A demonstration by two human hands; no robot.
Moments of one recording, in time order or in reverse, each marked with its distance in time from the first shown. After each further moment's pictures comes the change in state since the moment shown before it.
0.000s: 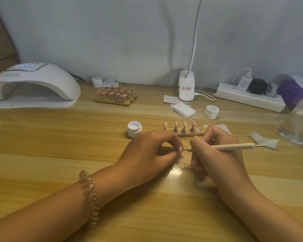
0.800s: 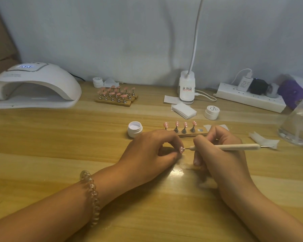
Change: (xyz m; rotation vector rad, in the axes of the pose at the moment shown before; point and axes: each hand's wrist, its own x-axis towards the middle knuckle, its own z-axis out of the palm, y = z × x) left_hand 0.000 0.000 -0.001 0.010 -0.006 0.001; right_hand 0.000 -0.002 0.000 0.036 0.031 -0.003
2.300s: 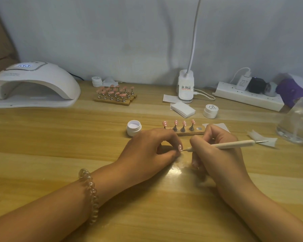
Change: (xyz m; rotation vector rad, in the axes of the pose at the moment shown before) left_hand 0.000 0.001 -0.001 -0.029 -0.013 -0.008; right_hand -0.001 -0.001 0.000 -0.005 -0.042 0.028
